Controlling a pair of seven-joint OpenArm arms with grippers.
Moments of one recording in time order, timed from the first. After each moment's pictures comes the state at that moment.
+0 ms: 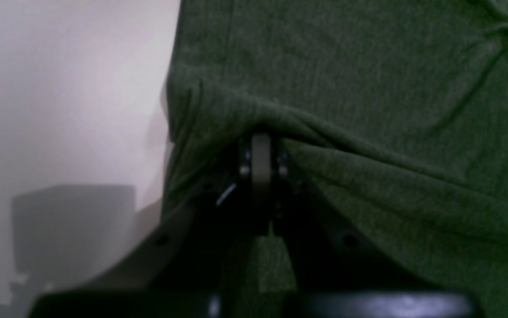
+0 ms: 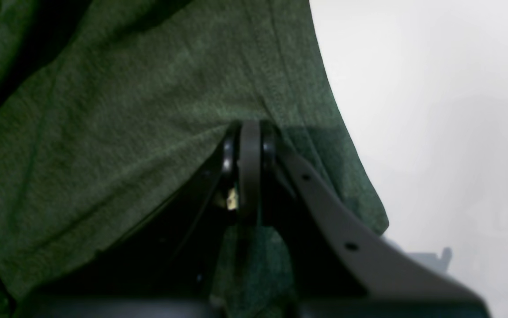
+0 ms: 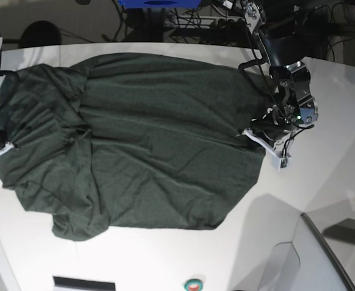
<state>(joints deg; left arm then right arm) -7.6 -2.3 -28.7 60.6 -0.6 -27.3 34.2 21.3 24.8 18.2 27.9 5.1 18.9 -24.5</state>
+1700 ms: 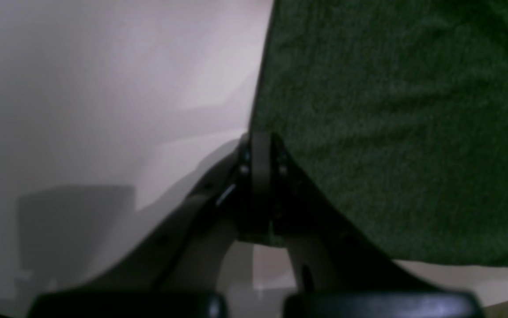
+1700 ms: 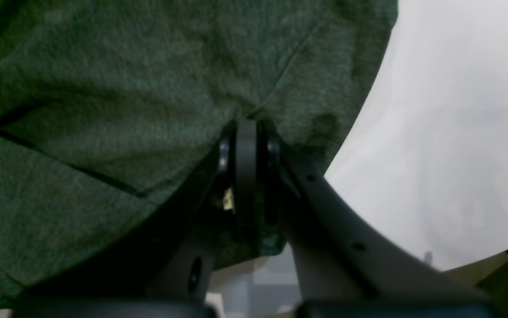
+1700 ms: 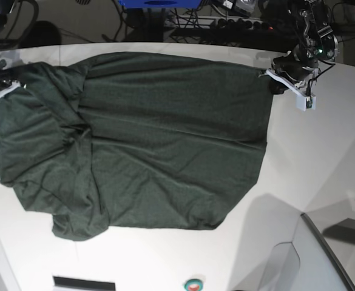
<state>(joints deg) 18.2 -6.8 -28.6 79.0 -15.0 -27.1 34.3 -12.3 13.4 30.7 69.6 7.6 16.9 -34.2</state>
